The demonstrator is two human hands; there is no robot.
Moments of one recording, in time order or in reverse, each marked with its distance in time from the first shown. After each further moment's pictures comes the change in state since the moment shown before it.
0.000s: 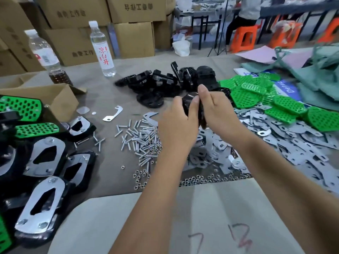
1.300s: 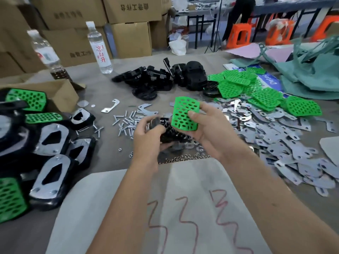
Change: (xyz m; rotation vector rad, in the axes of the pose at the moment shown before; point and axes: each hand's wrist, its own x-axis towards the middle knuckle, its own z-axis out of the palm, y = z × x) left_hand -0.071 -0.011 -0.052 -0.871 -0.031 -0.650; right_hand -0.089 -0.020 -0.008 1.046 -0.084 0.439
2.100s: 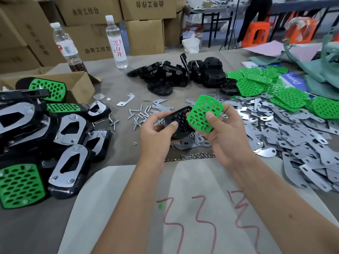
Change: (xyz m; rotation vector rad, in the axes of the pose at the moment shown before) left_hand 0.007 -0.007 -0.027 0.094 0.010 0.173; right_hand -0.002 0.035 0.003 0.046 0.071 -0.182
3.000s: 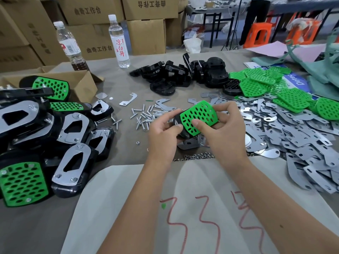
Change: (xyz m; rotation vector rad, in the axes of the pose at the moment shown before) left_hand -0.004 0.001 0.005 0.026 -0.105 0.018; right_hand -0.002 0.012 0.001 -0.666 0.123 -0.275
